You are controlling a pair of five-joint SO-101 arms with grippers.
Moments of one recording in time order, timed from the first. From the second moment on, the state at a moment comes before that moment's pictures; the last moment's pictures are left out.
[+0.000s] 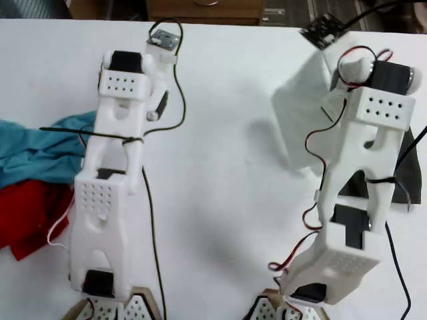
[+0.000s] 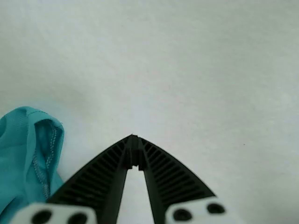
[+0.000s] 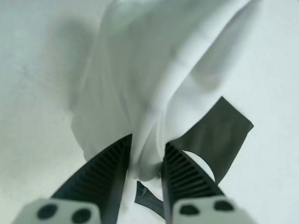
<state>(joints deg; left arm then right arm) -0.3 46.5 -57.9 101.3 -11.3 9.3 13.1 -37.4 97.3 51.3</state>
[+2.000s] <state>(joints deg) -0.3 46.5 -57.9 101.3 -9.5 28.1 14.7 -48.8 97.6 53.8</state>
